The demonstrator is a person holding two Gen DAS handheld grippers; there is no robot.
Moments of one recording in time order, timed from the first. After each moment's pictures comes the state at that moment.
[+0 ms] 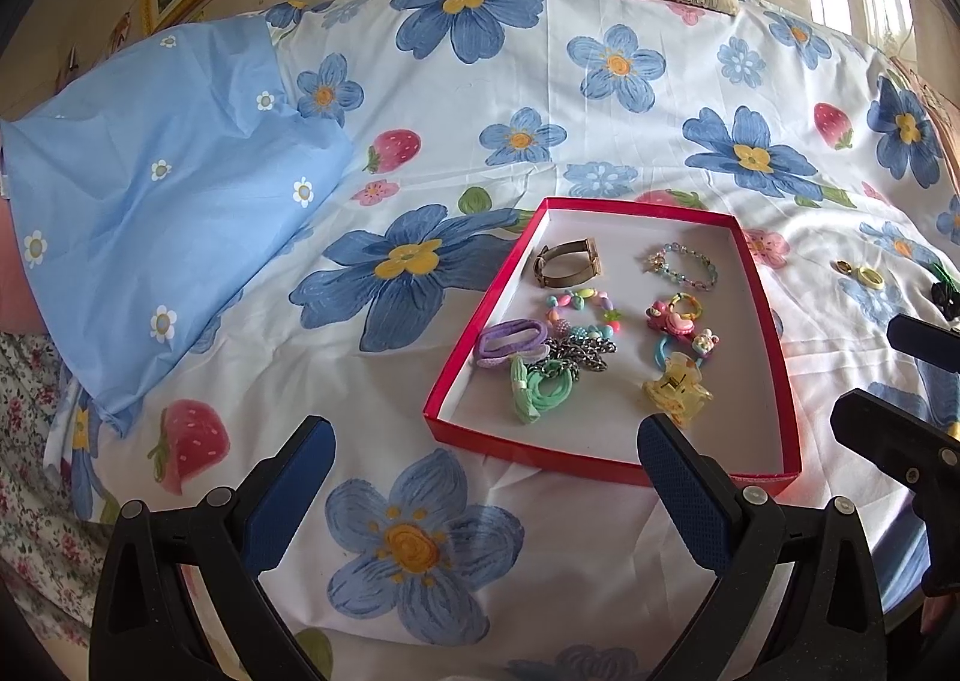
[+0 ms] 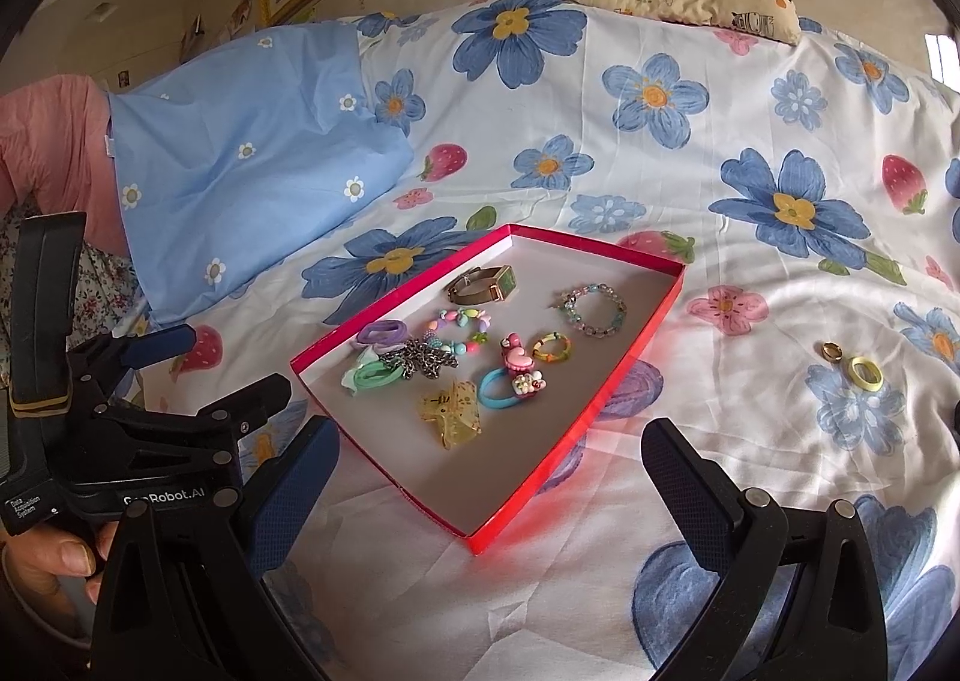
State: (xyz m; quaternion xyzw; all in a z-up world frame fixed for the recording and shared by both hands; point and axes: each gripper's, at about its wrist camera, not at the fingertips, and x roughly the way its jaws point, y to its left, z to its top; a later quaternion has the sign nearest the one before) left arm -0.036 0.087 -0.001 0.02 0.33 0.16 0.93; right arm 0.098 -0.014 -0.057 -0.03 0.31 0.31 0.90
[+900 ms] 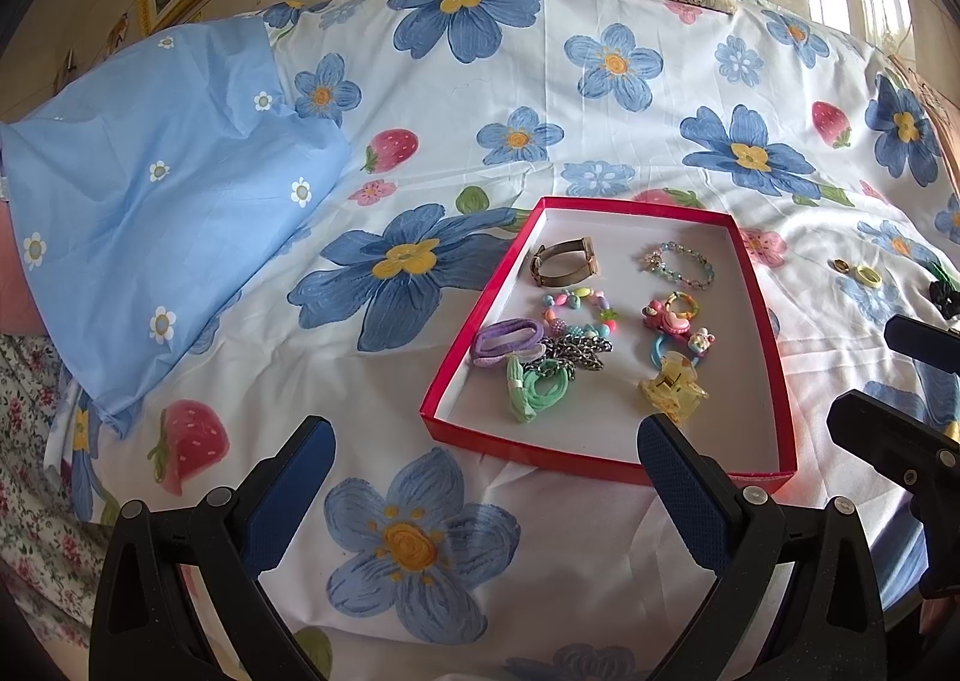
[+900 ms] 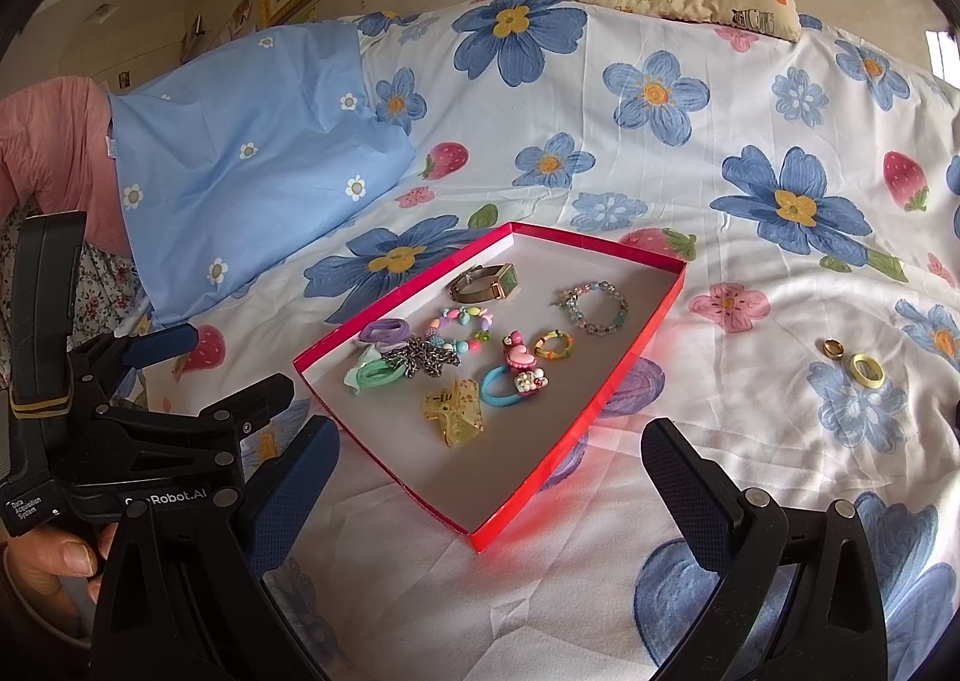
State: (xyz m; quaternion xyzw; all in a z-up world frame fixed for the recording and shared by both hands) left arm -0.036 0.086 0.000 0.02 0.33 0.16 0.93; right arm 0.097 -0.012 -0.056 -0.03 0.31 0.31 0.90
